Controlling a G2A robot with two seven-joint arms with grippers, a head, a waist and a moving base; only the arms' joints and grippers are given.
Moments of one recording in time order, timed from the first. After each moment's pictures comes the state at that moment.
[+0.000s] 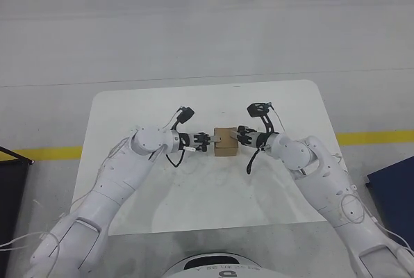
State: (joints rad) left arm 0.90 -1.30 -0.91 -1.06 0.05 -0.07 -0.92; right arm -1.17 -1.12 1.08 -1.48 -0.50 -0.08 0.68
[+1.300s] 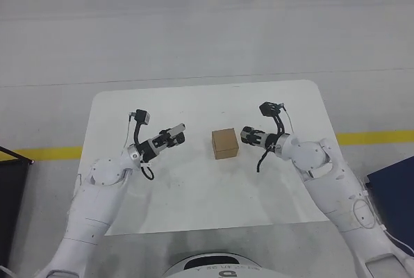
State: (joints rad) left arm 1.31 -1.20 -1.28 -1.38 -0.22 -0.47 -0.79; right arm -1.23 -1.10 1.16 -1.52 -0.38 -0.06 0.74
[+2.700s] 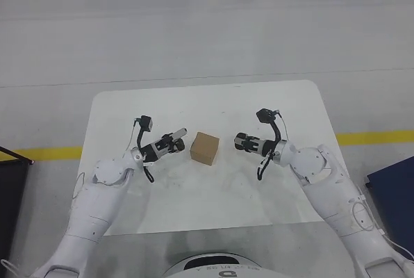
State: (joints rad) left arm 1.27 -1.19 -1.25 -1.30 -0.22 -0.36 -0.82; right arm -1.27 -1.10 1.17 -1.52 -0.29 -0.16 0.73
